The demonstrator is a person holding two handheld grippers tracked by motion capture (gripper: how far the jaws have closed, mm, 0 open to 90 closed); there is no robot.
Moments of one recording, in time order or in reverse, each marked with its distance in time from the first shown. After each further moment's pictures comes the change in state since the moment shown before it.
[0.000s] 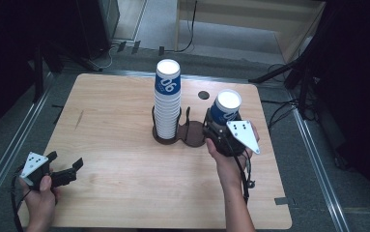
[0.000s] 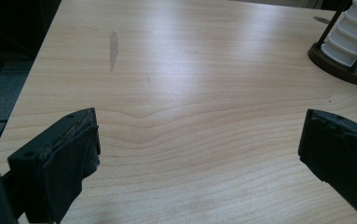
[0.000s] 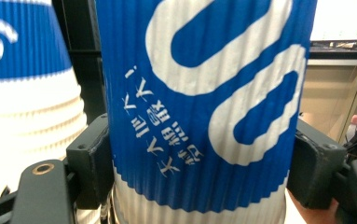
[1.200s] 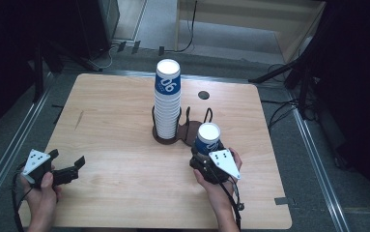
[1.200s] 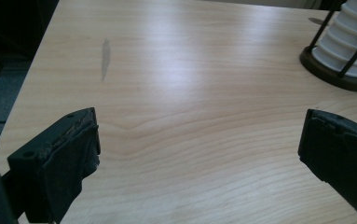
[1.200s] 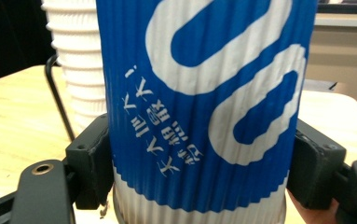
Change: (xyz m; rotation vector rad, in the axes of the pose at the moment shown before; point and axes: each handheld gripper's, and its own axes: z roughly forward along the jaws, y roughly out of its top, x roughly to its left) left arm -0.018 0.018 -0.002 0.011 -0.009 0.031; right arm 0.019 -0.083 -0.024 0.134 0.106 -0.039
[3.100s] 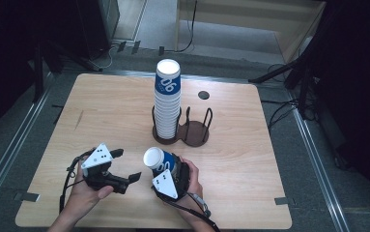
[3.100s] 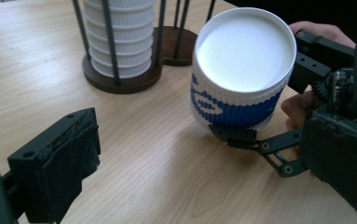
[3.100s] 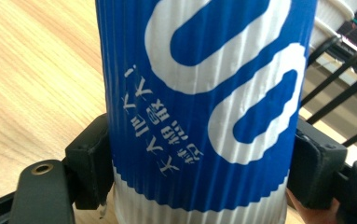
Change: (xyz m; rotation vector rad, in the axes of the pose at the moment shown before) left arm -0.135 0.042 0.023 0.155 -0.528 0.250; right arm 0.106 -0.054 0.006 0.073 0.135 -0.535
